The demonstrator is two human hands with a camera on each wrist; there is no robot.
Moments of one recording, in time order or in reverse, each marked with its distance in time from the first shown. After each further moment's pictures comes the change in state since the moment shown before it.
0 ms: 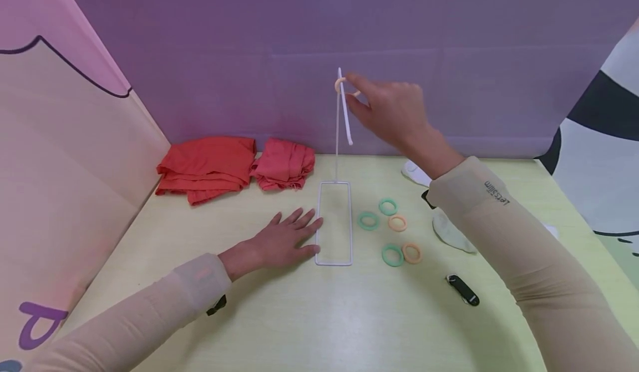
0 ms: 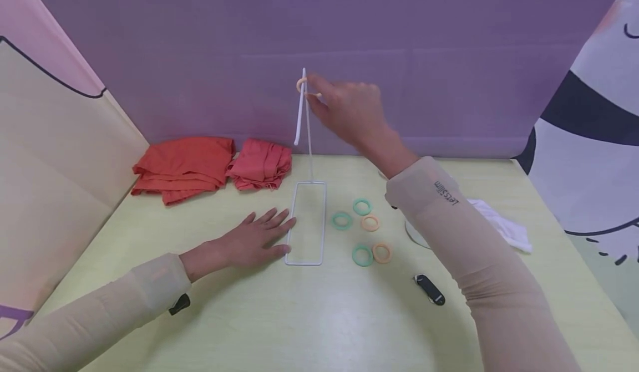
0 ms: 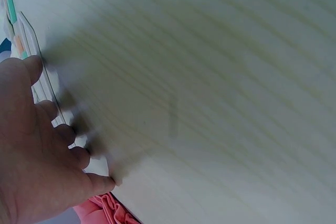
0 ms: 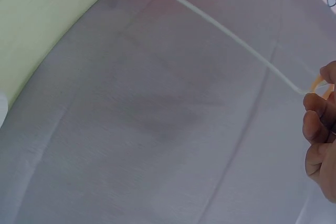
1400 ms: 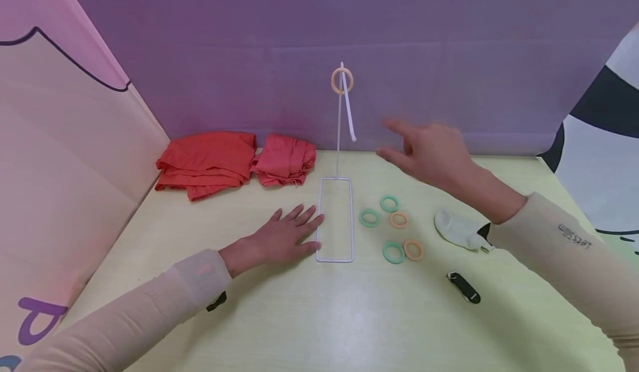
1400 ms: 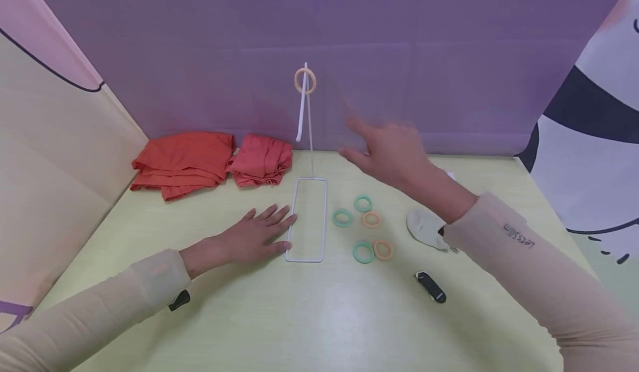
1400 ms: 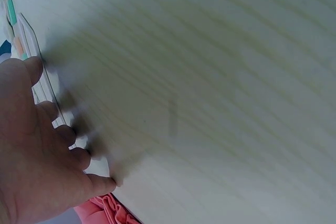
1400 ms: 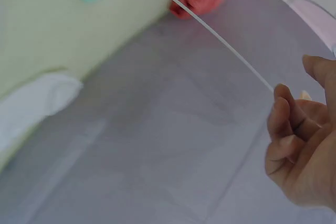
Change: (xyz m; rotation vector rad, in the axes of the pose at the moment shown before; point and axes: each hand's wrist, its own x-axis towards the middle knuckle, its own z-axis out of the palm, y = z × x) left_hand 0.000 0.004 -0.001 0.022 -0.011 -0.002; right_hand -0.066 0.005 -0.065 0.124 -0.600 0.278
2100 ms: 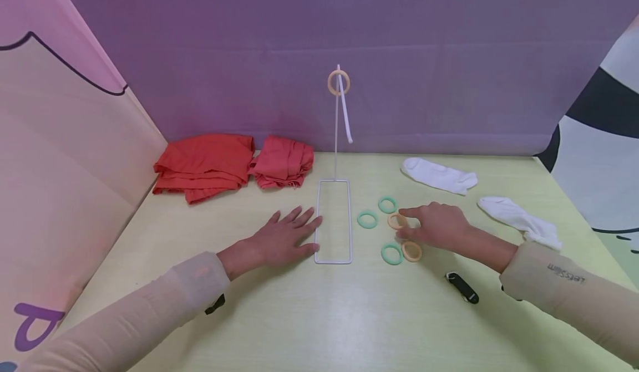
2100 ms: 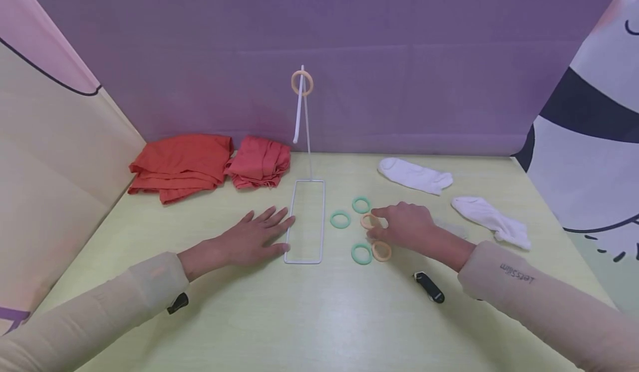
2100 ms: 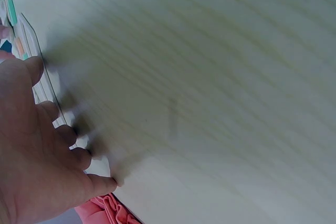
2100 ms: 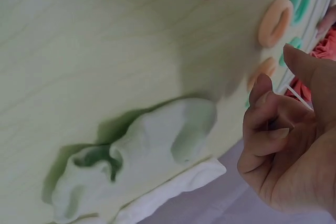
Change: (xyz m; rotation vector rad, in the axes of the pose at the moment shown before) left_hand 0.000 0.003 -0.003 -0.007 -0.012 -0.004; right_hand -0.098 0.028 0.074 0.060 -0.631 0.226
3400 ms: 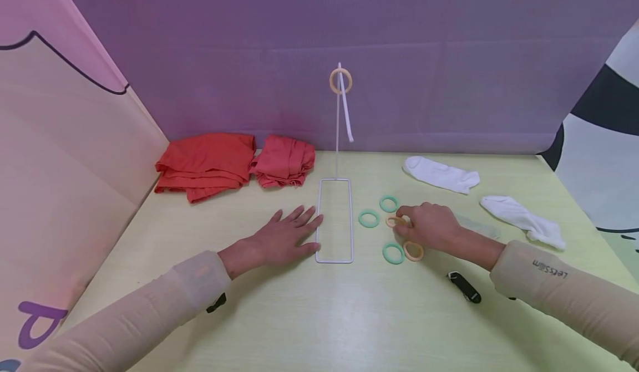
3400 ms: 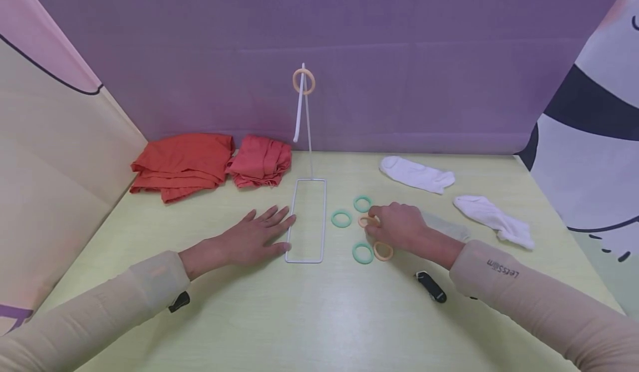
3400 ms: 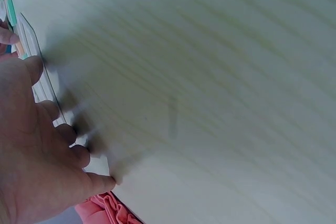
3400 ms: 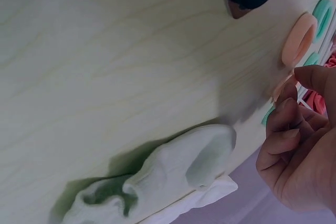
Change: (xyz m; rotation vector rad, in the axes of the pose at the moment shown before) left_hand 0.000 -0.001 0.000 0.012 -0.005 0.004; right_hand 0.015 -0.003 0.021 0.028 0.130 -0.090
